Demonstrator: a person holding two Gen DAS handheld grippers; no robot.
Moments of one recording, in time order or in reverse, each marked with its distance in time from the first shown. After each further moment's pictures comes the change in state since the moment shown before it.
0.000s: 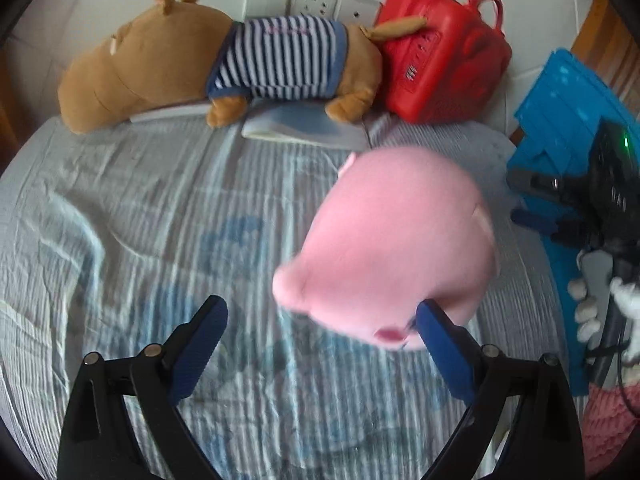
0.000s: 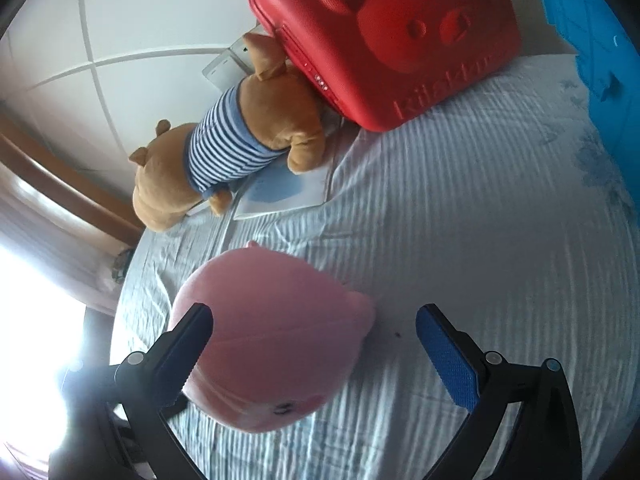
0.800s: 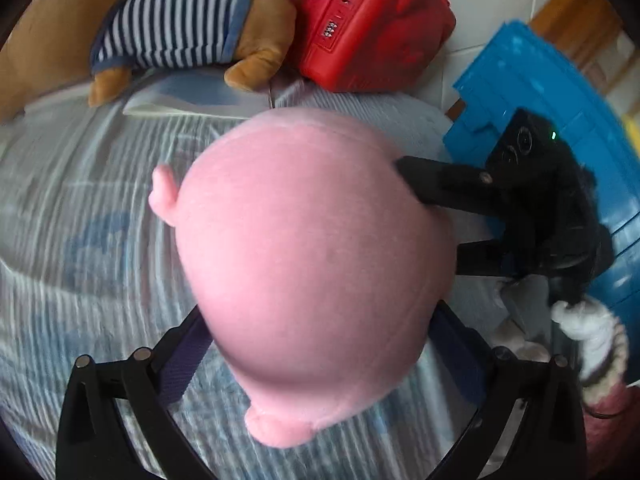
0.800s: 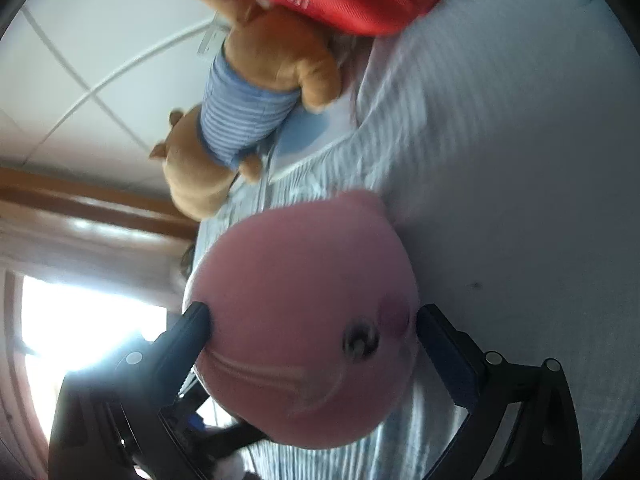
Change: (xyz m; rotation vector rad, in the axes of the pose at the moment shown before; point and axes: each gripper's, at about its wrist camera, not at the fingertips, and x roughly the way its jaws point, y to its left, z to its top) left arm 0.064 -0.045 0.001 0.081 0.058 -0.273; right arm 0.062 -0.026 -0.022 0.195 0.172 0.320
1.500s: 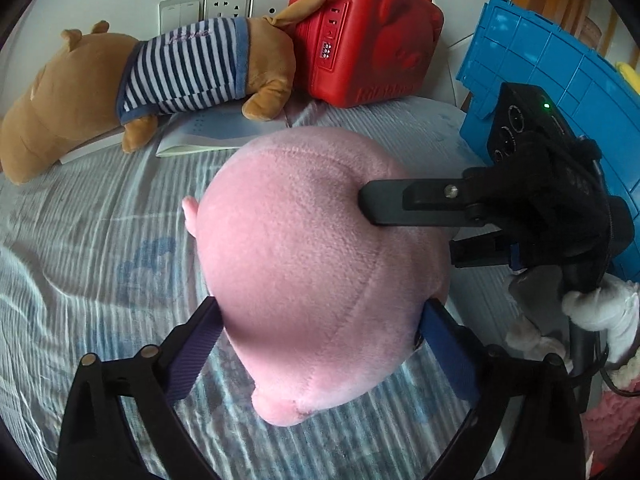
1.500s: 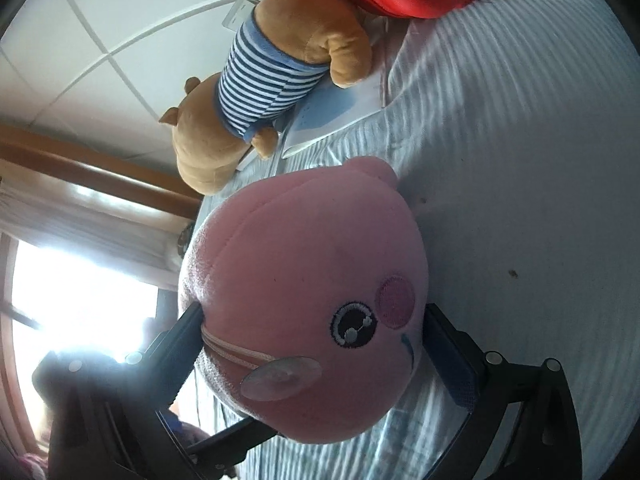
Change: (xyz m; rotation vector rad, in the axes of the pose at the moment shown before) left arm -0.015 -0.009 -0.025 0.110 -0.065 0.157; right arm 0.014 0.011 -0.012 -0.095 0.010 -0.004
